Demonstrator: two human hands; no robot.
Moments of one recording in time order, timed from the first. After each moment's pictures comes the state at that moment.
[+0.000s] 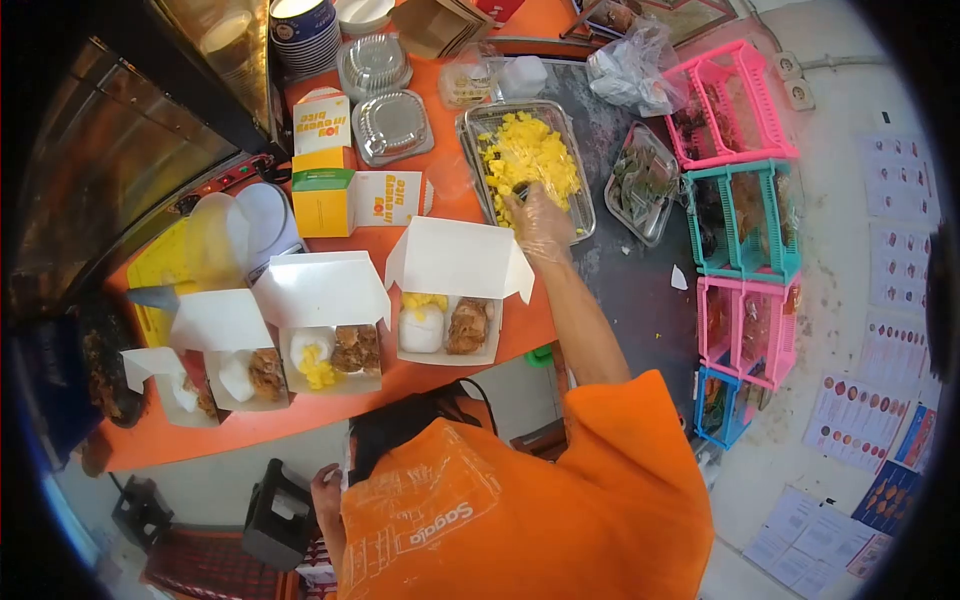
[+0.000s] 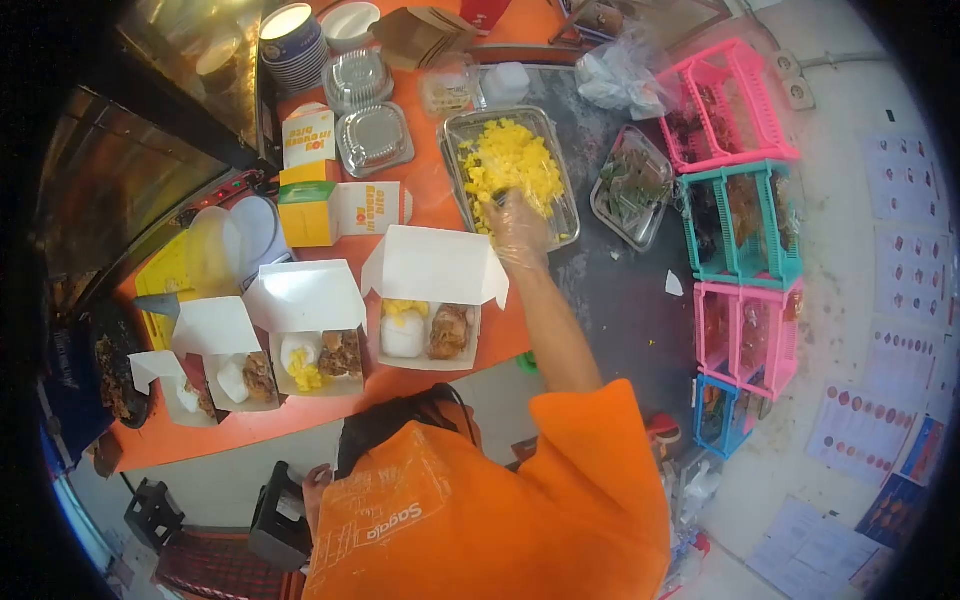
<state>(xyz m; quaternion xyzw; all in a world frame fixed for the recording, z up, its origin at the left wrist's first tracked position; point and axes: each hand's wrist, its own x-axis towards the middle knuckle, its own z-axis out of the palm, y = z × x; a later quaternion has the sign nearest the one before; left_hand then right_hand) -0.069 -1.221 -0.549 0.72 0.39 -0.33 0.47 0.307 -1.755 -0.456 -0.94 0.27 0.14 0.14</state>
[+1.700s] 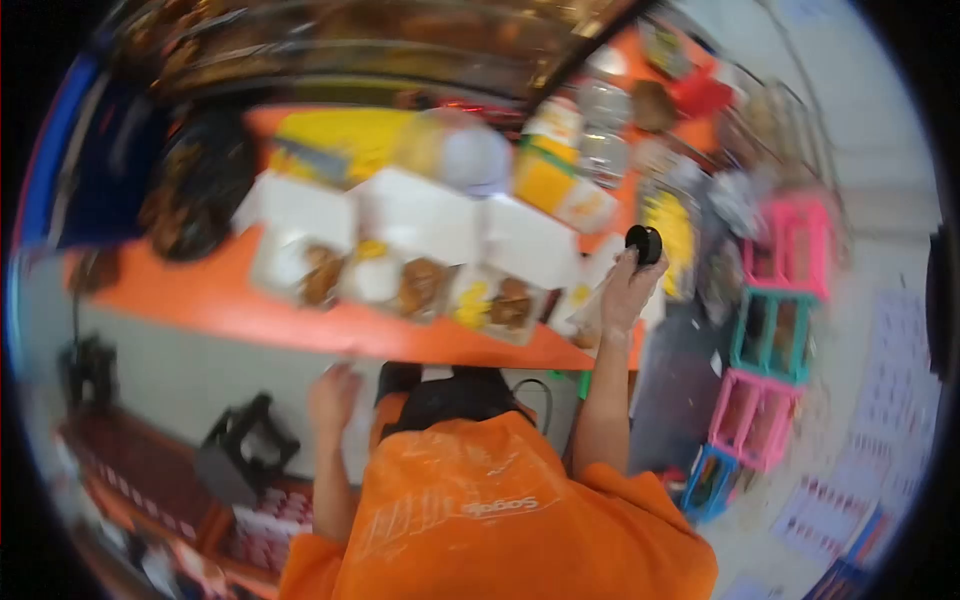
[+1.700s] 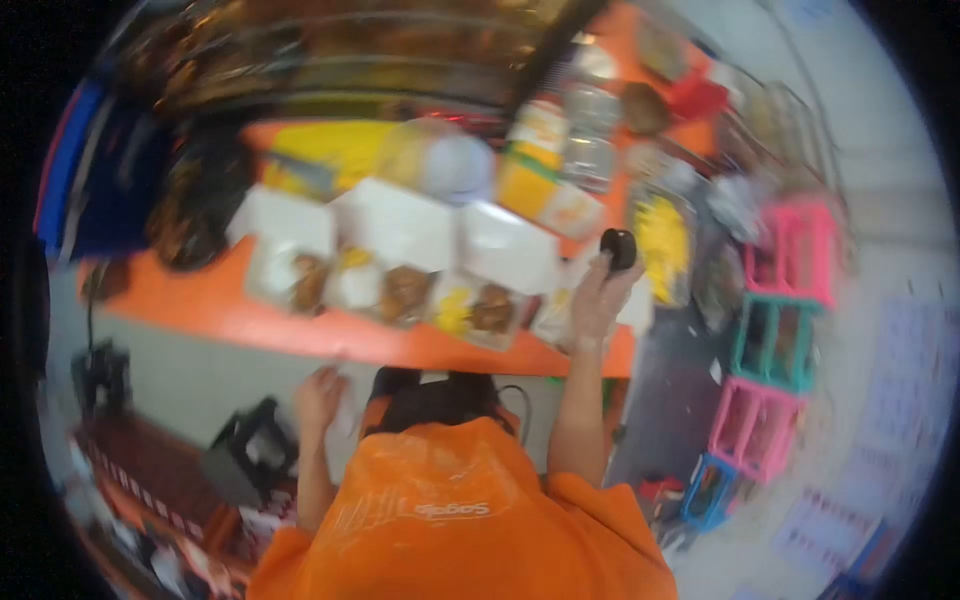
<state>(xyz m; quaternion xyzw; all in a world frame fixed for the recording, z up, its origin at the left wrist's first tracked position) -0.001 -1.105 -0.497 0.93 0.14 -0.08 0.33 0.241 -1.508 -0.404 -0.81 0.16 -0.20 0.52</state>
